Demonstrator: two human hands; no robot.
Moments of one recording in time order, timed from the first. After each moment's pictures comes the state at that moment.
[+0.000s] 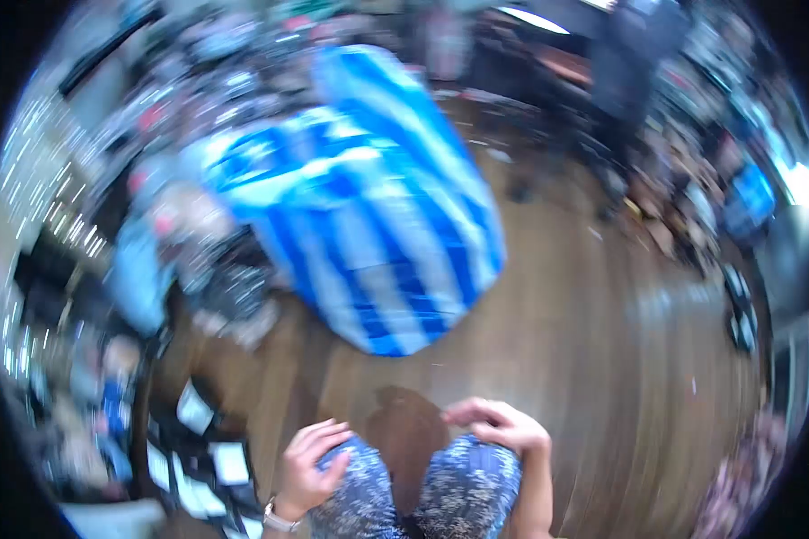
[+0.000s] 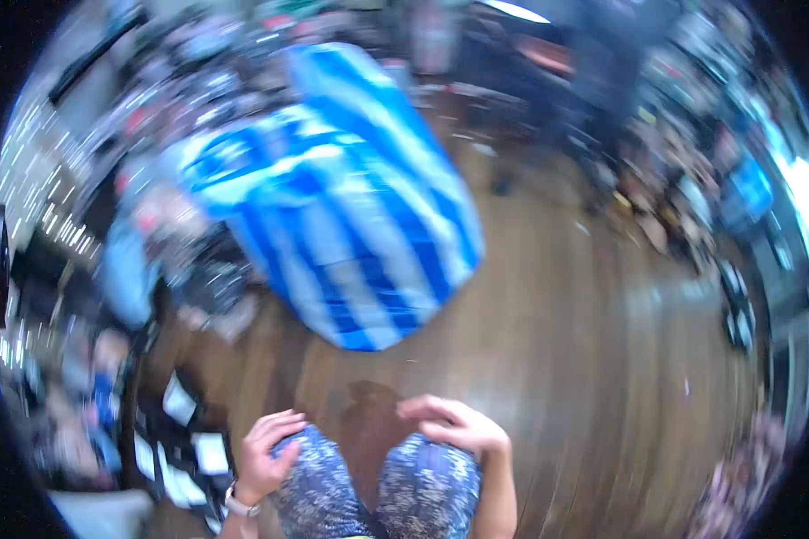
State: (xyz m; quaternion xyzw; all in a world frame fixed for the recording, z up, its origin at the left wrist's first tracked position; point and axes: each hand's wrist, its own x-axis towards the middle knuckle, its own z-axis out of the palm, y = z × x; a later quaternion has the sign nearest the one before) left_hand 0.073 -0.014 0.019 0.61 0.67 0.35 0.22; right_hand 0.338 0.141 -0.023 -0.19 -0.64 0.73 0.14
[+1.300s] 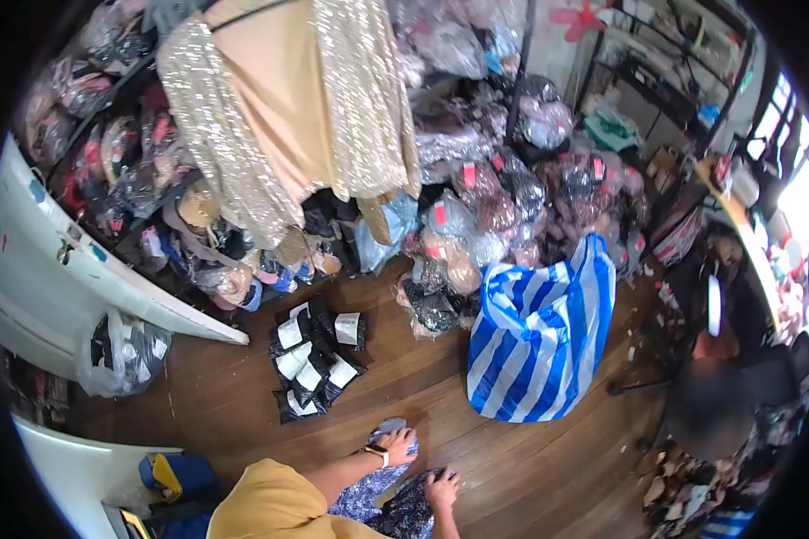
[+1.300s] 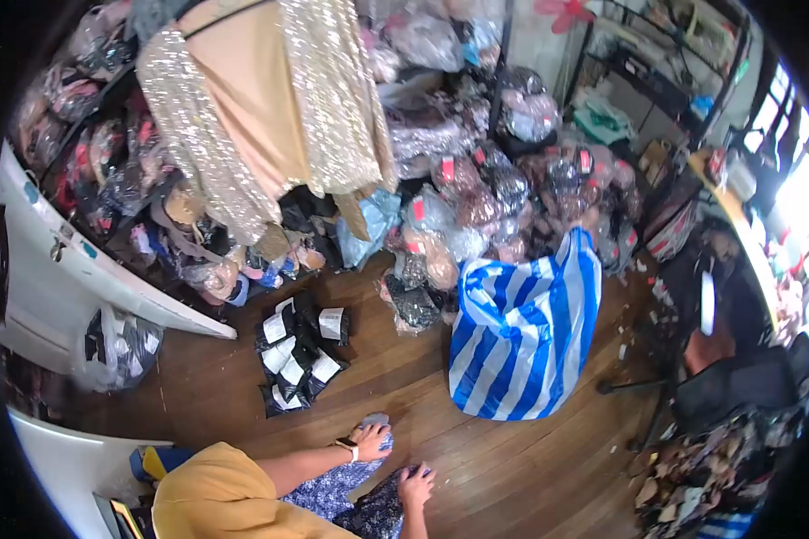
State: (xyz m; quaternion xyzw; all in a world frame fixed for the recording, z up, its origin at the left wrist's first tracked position) left_hand 0.110 -0.066 0.102 0.39 0.87 0.08 0.29; right_hand 0.261 0.029 0.111 -0.49 -0.76 0.33 -0.26
